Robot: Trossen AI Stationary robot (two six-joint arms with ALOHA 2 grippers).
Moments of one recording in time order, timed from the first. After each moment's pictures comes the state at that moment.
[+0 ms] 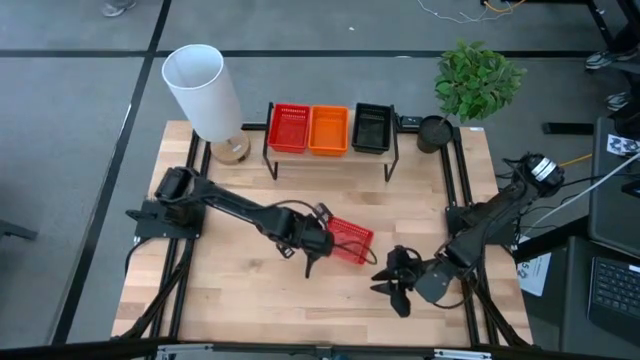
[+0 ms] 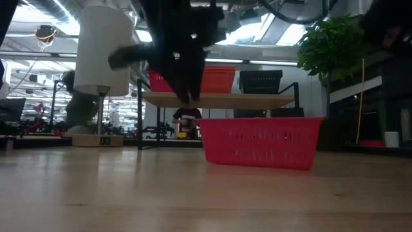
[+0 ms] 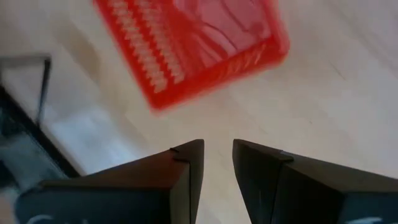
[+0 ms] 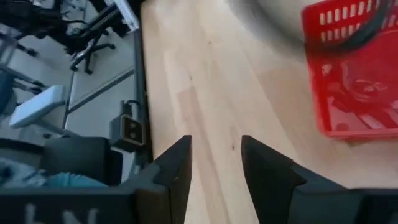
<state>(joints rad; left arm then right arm) -0.25 1.90 1.48 -0.81 -0.47 0.67 0.76 1.39 0.79 -0.08 0.47 1.01</state>
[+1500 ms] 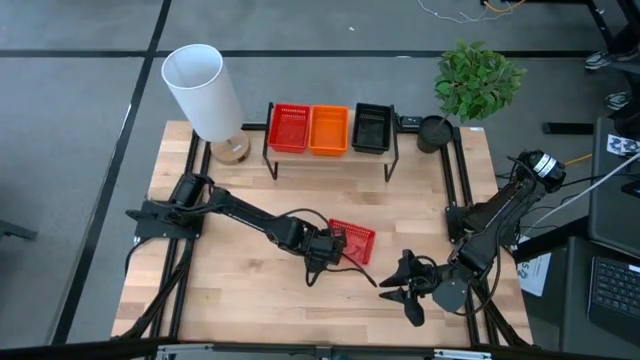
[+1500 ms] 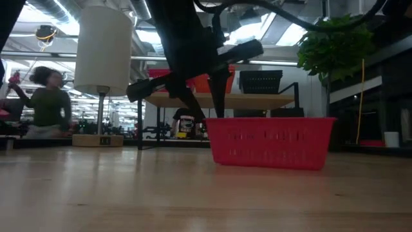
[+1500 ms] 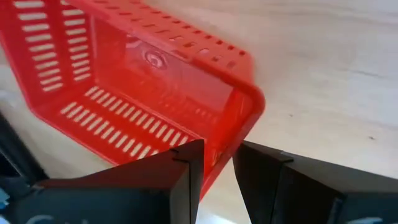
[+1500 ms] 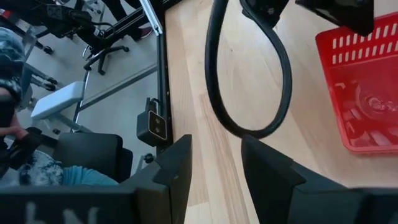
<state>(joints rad) -0.26 2.03 1.48 -0.59 -0.44 1.29 0.87 1.34 0.84 -0.14 0.56 0.99</state>
